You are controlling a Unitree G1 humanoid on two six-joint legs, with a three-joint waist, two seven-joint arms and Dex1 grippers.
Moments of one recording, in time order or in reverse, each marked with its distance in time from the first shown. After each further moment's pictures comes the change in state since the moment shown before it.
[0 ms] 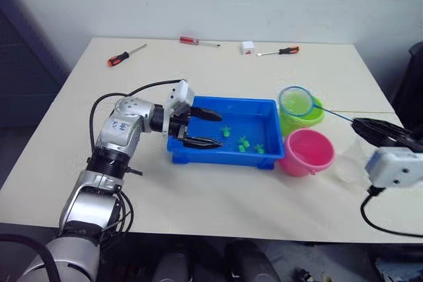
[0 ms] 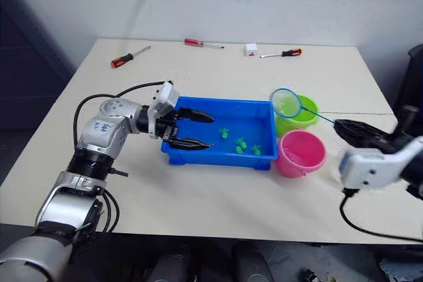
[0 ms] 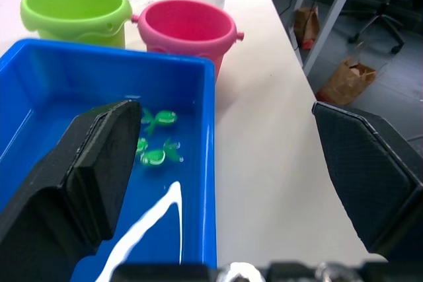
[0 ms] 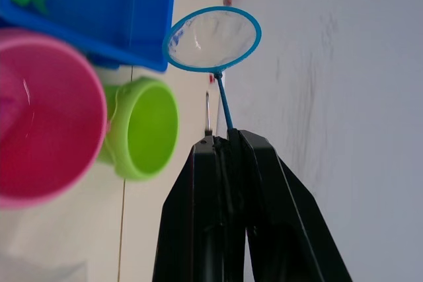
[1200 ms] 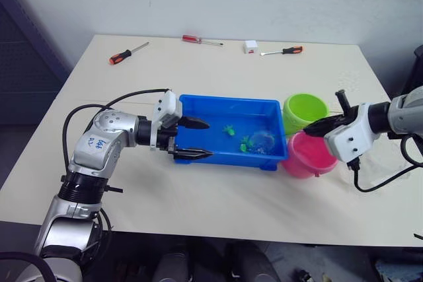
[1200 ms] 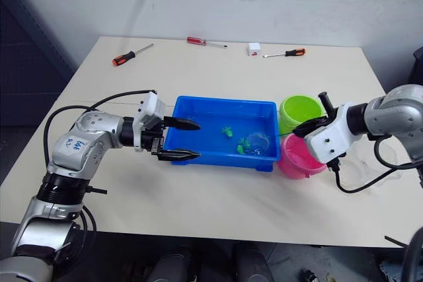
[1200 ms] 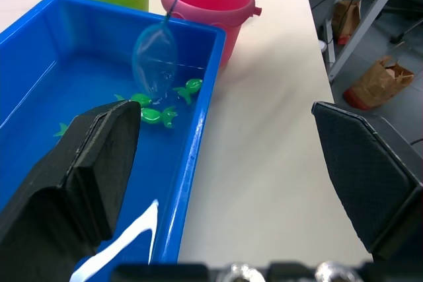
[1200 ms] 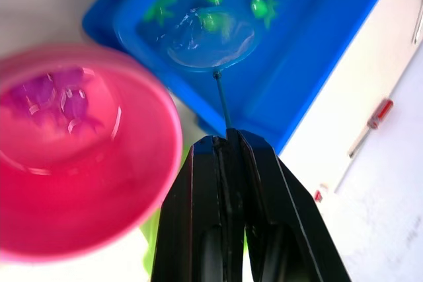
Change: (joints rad) left arm 0.184 0.107 0.046 -0.384 -0.077 0.216 0.166; right arm -0.806 -0.082 0.731 0.652 0.022 -0.395 0.416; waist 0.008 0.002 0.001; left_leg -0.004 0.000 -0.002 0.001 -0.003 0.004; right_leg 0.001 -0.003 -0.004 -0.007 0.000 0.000
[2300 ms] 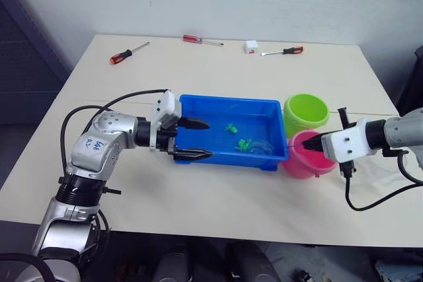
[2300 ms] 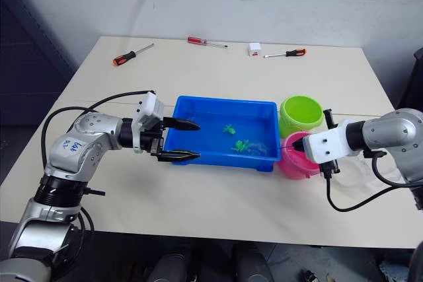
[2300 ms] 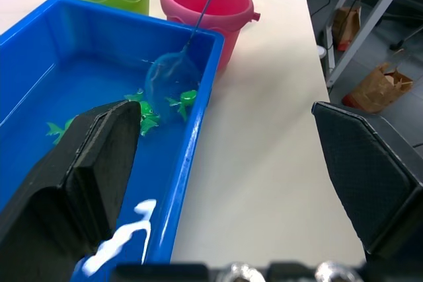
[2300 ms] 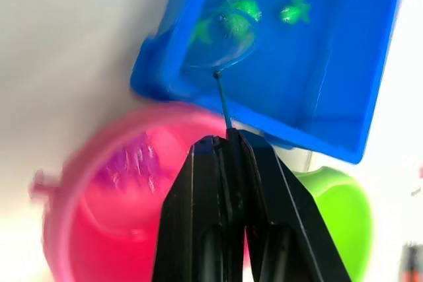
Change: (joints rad) left arm 0.017 0.015 0.002 -0.035 -0.033 0.023 0.028; right arm 0.262 0.065 -0.116 -0.181 0.279 0.541 0.049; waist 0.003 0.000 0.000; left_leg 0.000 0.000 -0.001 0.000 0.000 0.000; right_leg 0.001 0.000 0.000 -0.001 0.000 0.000
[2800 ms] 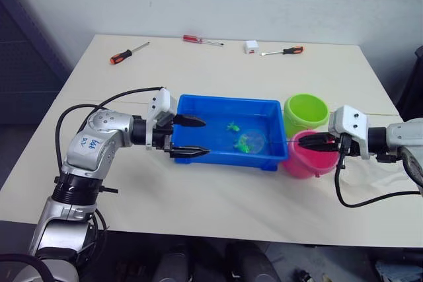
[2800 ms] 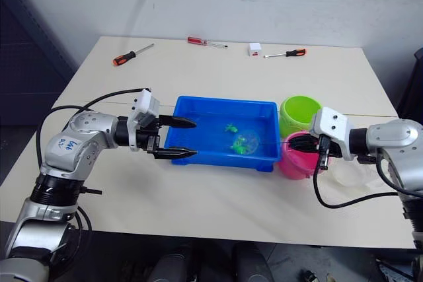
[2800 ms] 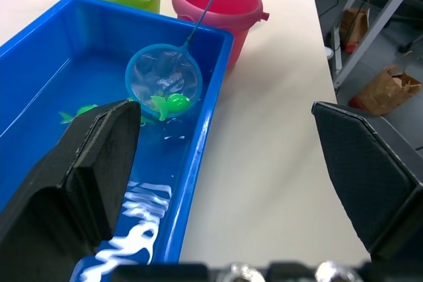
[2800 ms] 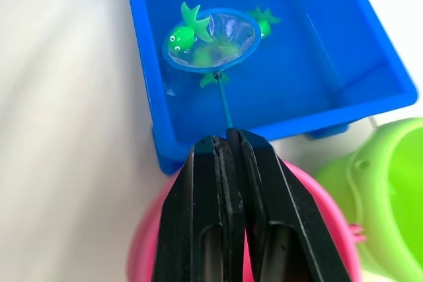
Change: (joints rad) left arm -0.004 0.016 0.018 0.030 -0.001 -0.003 -0.004; right arm 0.084 0.069 -0.145 -0.105 0.234 0.524 -0.018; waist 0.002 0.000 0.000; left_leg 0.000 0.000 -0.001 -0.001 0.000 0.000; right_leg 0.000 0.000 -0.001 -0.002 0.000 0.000
